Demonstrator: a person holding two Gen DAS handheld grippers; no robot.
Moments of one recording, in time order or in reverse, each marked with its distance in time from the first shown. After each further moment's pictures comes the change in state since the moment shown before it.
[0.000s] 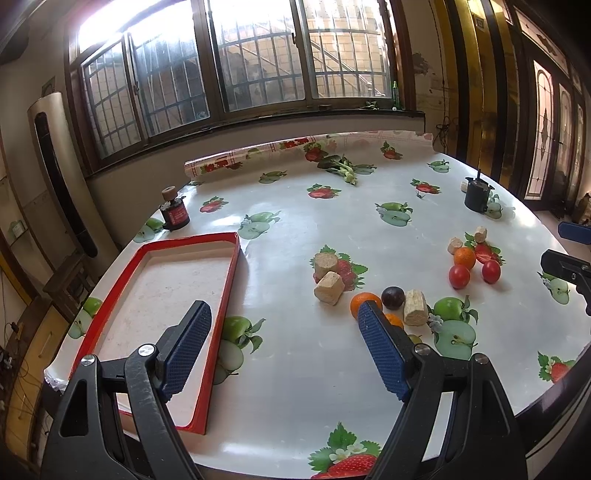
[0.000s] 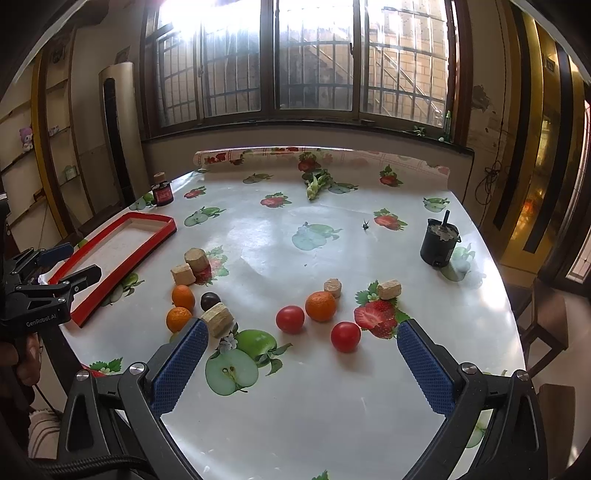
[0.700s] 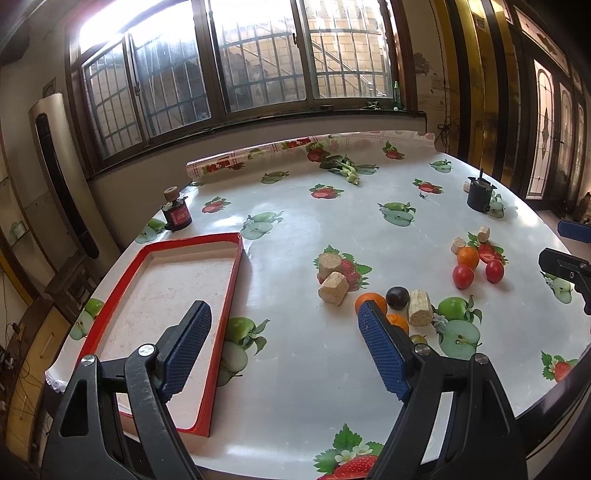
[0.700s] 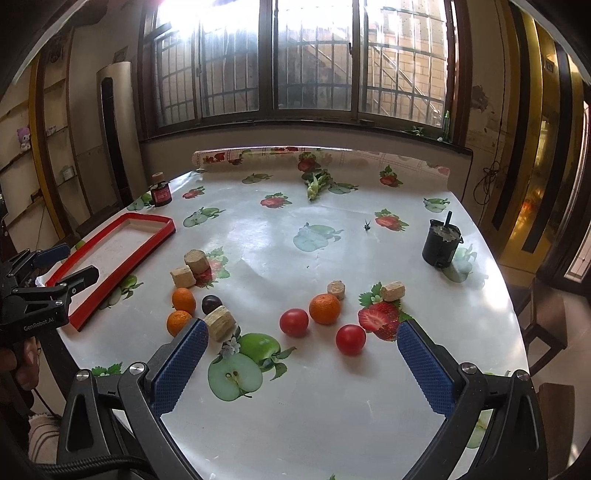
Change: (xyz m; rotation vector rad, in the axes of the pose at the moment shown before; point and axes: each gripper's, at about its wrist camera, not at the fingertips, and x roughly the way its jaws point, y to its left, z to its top) left arm 0.002 0.005 0.000 0.004 0.000 0.007; right arm 0.005 0.004 0.002 -0.001 0.002 -0.009
